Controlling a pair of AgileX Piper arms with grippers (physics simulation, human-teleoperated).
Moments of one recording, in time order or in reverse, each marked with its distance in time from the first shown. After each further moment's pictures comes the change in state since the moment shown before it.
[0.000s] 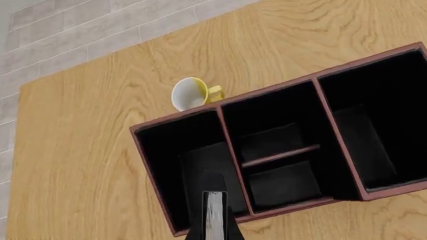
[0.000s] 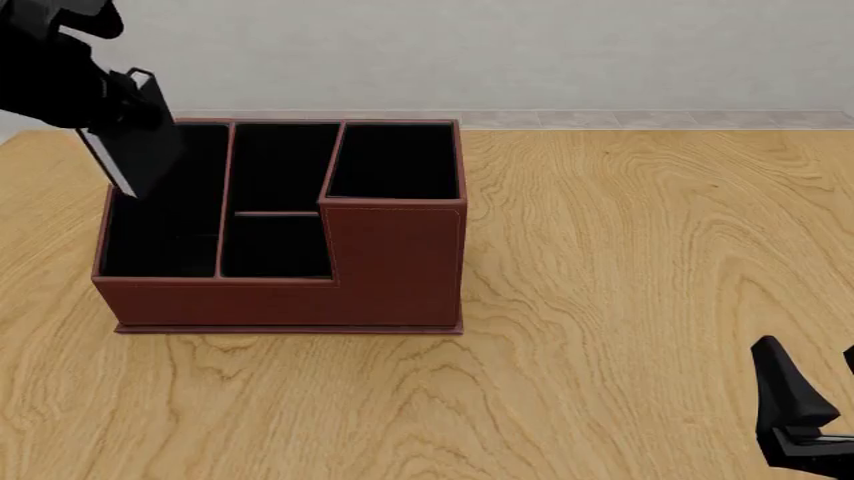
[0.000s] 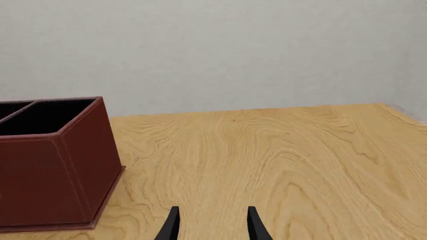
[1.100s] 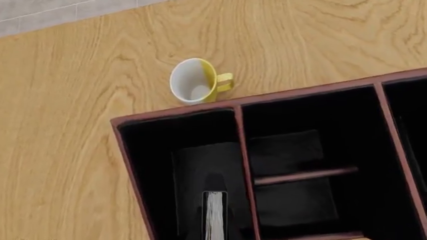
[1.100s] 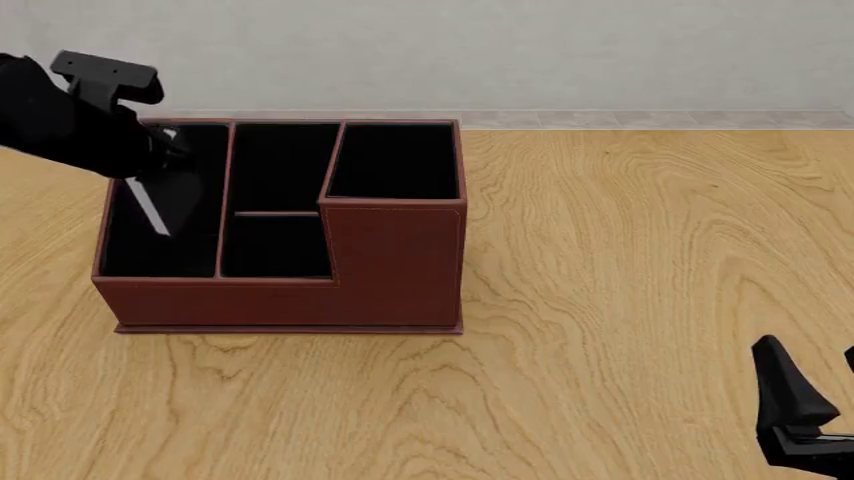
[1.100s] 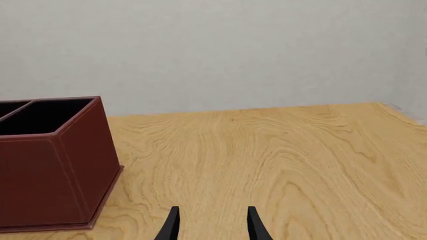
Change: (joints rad) left arm 0.047 0.157 0.130 -0.216 -0.090; right arm -0.006 0.007 0.001 -0.005 -0.003
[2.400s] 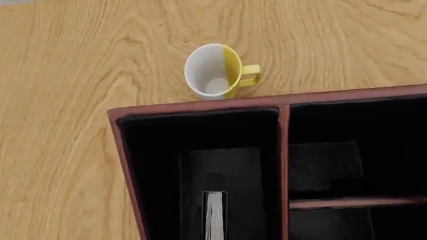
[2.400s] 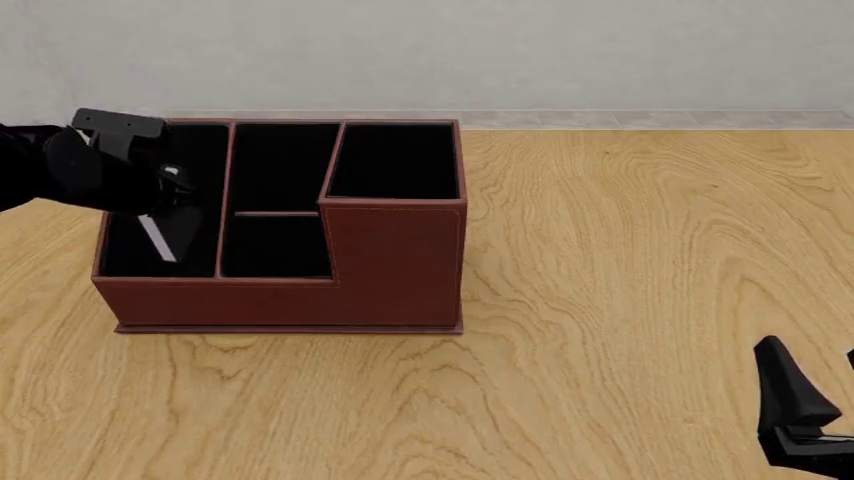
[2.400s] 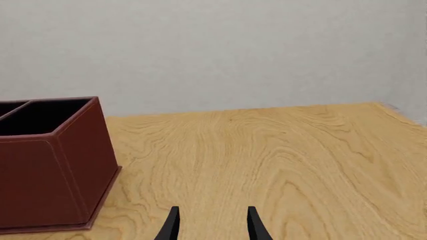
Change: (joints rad) left arm 0.063 0.124 0.119 -0.239 -0.022; right arm -0.009 -0.009 0.000 0.007 -0.001
